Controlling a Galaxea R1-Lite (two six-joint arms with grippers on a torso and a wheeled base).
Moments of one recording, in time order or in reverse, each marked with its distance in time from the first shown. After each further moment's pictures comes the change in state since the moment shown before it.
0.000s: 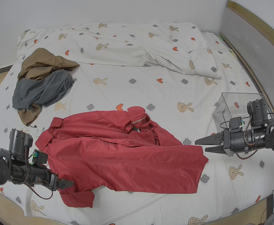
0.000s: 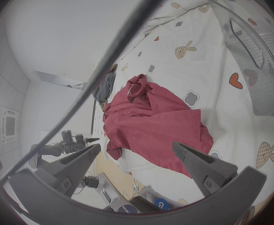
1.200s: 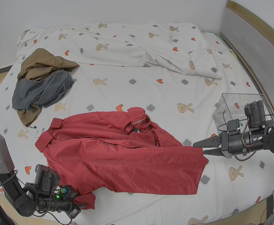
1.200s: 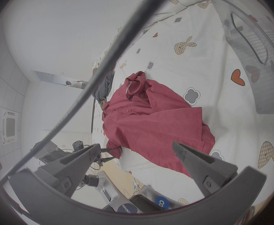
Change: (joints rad) left arm -0.235 0.357 0.382 -0.710 0.034 0.274; right arm 0.010 0.022 0.003 -0.001 0.003 0.000
